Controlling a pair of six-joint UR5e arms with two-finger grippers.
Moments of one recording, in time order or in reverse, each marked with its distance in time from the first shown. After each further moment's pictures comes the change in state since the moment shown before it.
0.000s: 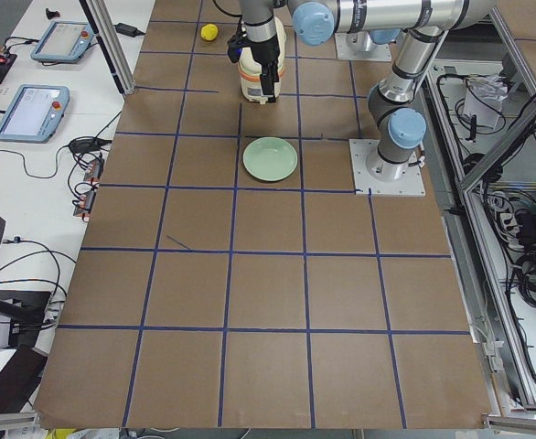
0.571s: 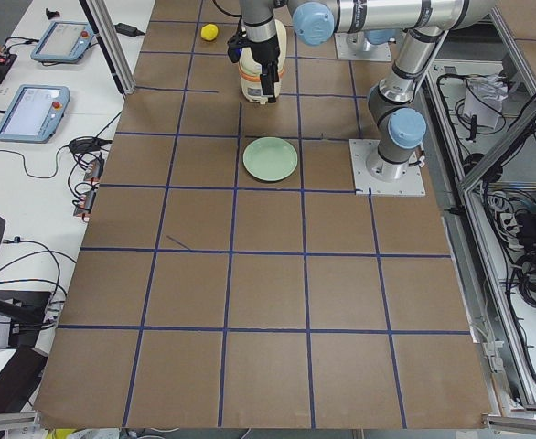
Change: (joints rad) left arm 0.000 0.000 0.000 0.000 0.000 0.000; right arm -0.100 -0.071 0.006 0.068 0.000 -0.051
